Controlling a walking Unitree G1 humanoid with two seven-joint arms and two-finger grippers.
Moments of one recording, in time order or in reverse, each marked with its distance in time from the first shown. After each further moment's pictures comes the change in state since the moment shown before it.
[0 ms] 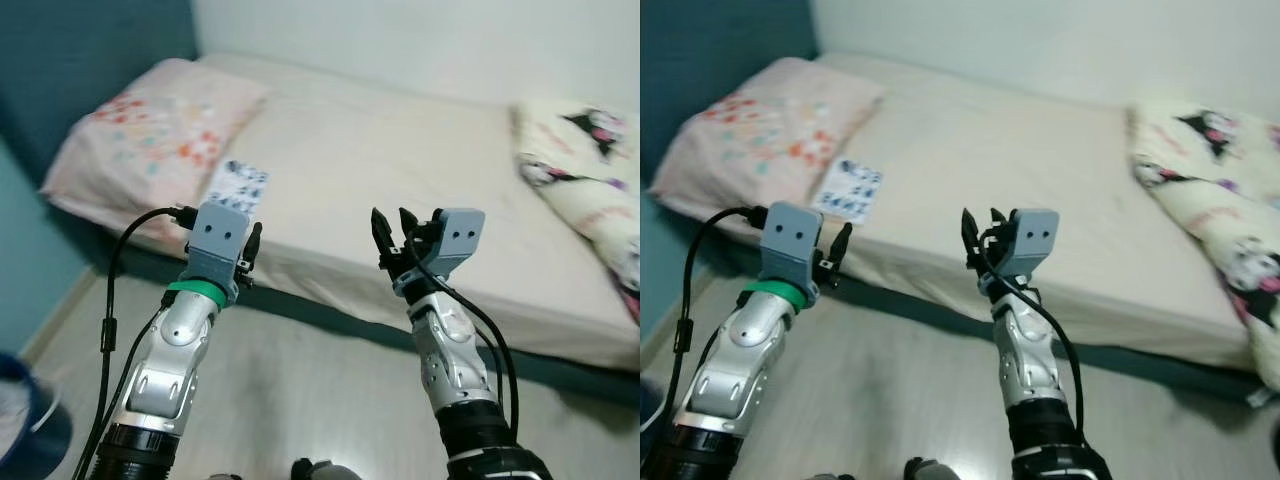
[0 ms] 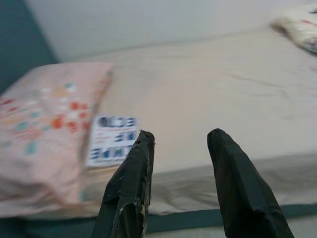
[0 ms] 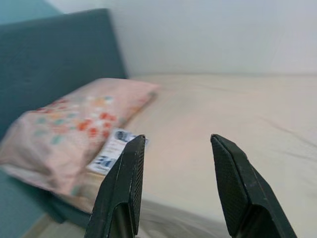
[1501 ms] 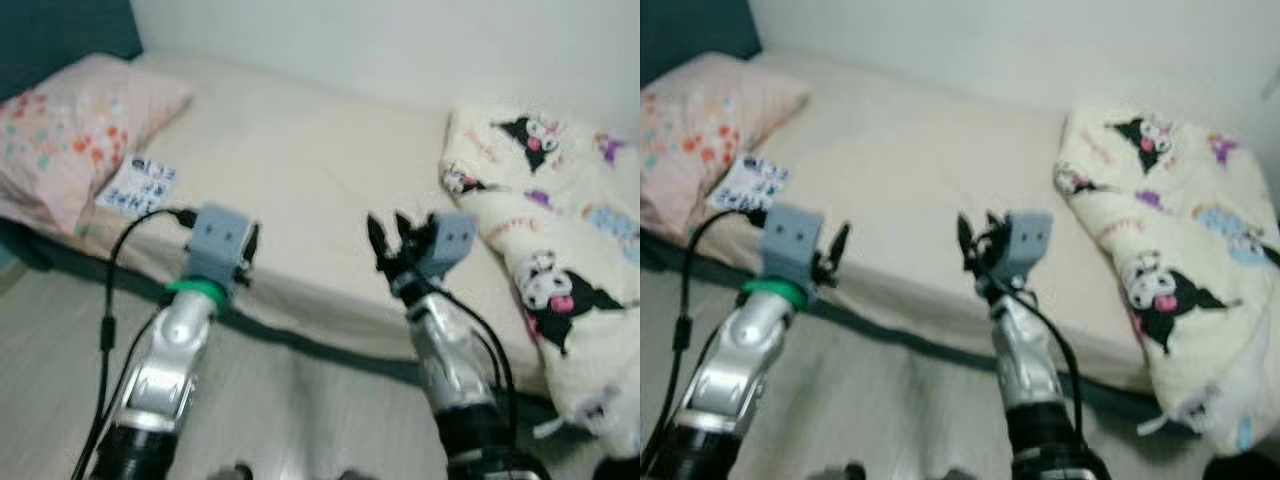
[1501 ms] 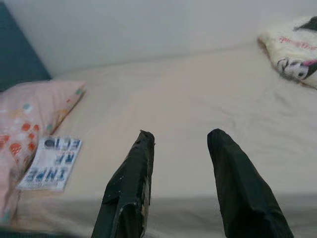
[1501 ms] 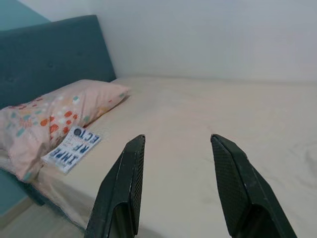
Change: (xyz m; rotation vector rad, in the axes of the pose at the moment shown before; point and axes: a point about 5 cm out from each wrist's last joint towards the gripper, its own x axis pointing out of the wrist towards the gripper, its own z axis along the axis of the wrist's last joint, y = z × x) left arm -0.002 -0.002 -0.001 0.020 -0.012 -0.002; right arm -0.003 0.001 -0.004 -0.005 0.020 0.002
